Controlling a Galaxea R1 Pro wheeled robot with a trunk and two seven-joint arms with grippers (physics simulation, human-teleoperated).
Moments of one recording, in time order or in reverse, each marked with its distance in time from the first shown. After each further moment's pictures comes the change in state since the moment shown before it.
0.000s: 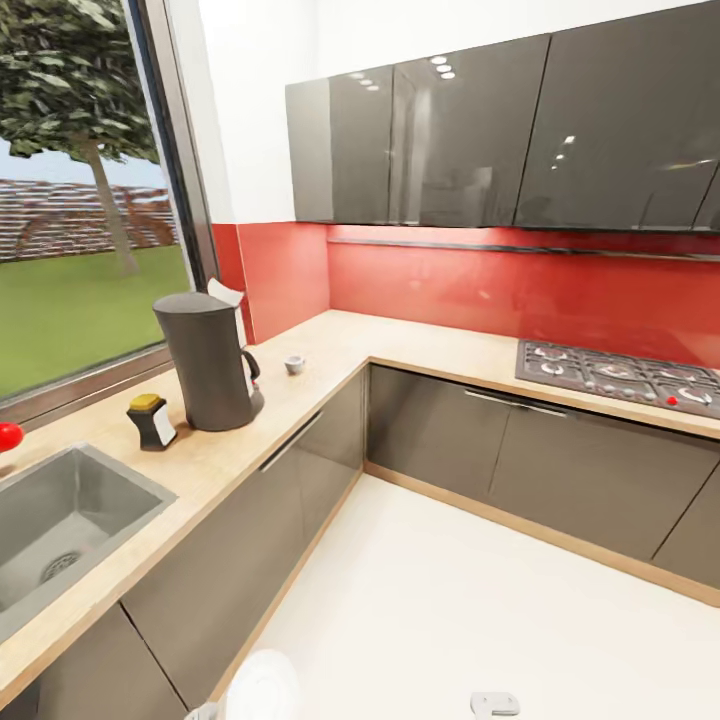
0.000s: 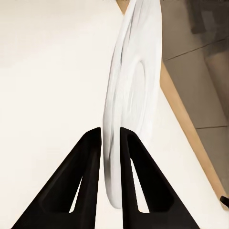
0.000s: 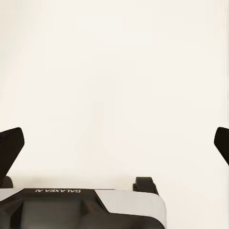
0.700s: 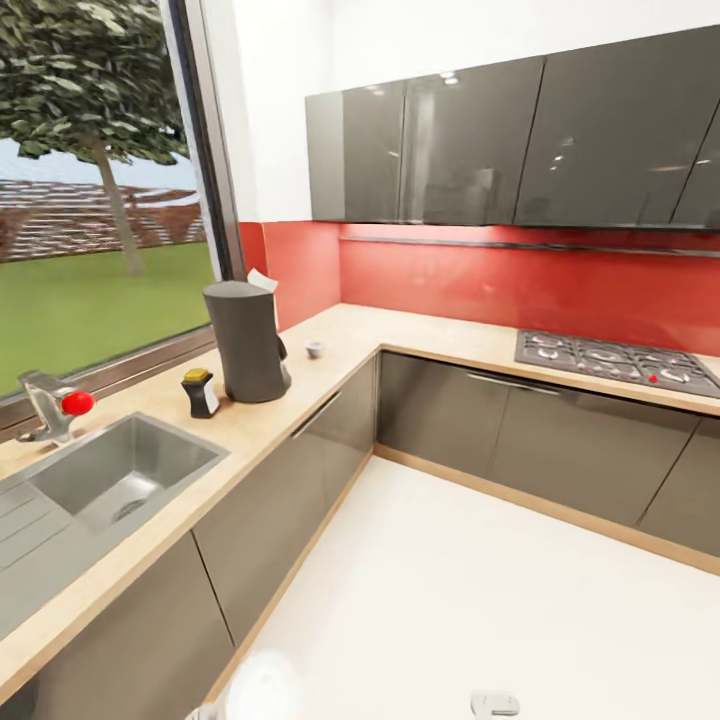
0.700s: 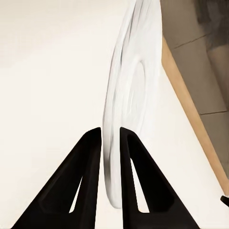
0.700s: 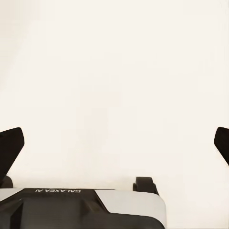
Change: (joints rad) left arm 0.000 0.000 0.000 0.000 -0.001 0.001 0.001; right arm 0.000 0.000 0.000 0.000 0.000 0.000 0.000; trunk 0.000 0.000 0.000
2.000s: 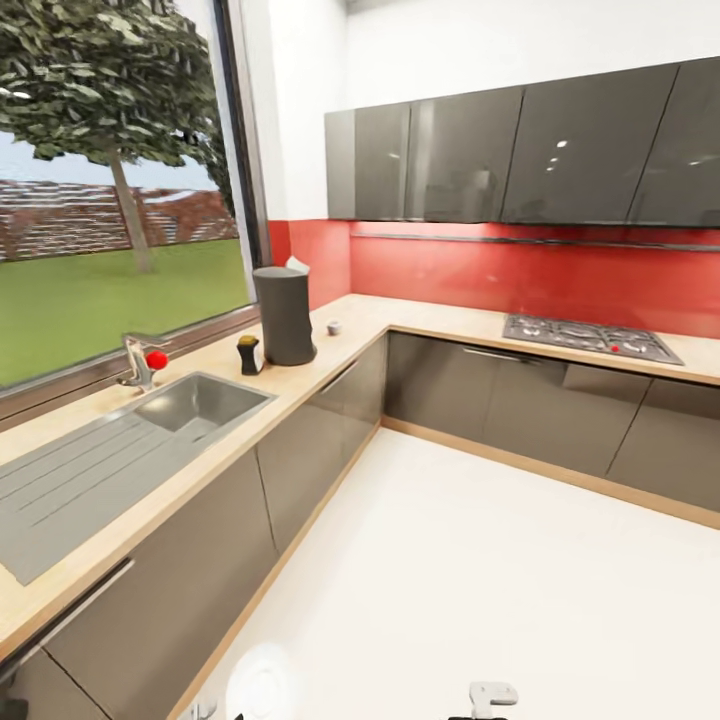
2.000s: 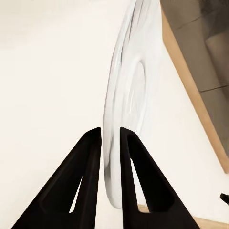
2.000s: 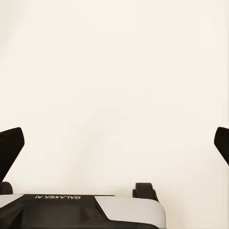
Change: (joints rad) left arm 0.000 0.010 -0.001 -0.026 0.001 0.002 0.000; right arm -0.018 -0.001 0.000 0.001 0.000 0.001 0.000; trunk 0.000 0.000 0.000
